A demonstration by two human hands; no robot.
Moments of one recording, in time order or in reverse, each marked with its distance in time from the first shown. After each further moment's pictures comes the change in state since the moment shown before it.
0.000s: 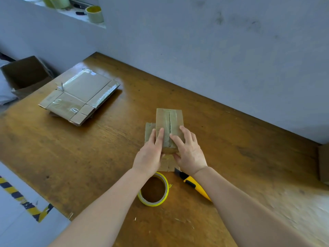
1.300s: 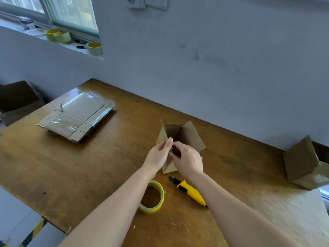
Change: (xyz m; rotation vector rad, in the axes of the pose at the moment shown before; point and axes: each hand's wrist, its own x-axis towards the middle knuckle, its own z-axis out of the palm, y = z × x) left_hand 0.003 0.050 -0.055 -1.018 -0.245 -0.370; right_hand -0.023 -0.037 -0.054 0.166 0.188 0.256
